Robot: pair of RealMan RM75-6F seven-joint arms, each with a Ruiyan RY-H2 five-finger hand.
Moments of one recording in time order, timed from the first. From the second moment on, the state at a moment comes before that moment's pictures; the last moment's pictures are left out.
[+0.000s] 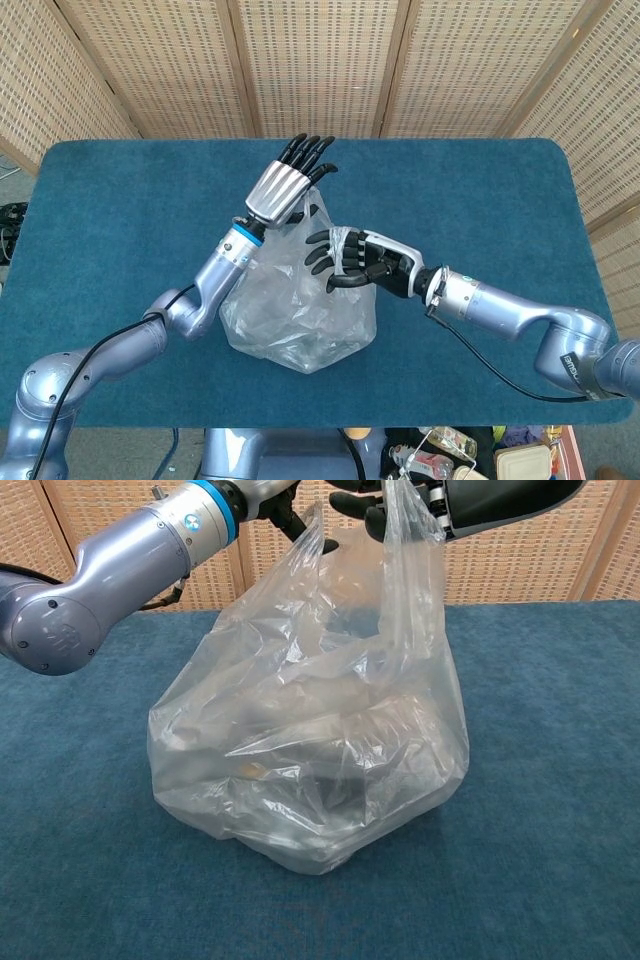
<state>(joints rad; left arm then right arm) -1.16 -1.81 -0.38 -0.79 1.43 1.00 -0.08 1.26 -0.90 -0.08 -1.67 -1.72 0.79 2.42</state>
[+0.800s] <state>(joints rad) -1.22 -1.91 -0.45 -0.63 1.34 1.11 -0.40 1.26 -0.93 -0.08 -1.66 -1.72 0.78 2.41</state>
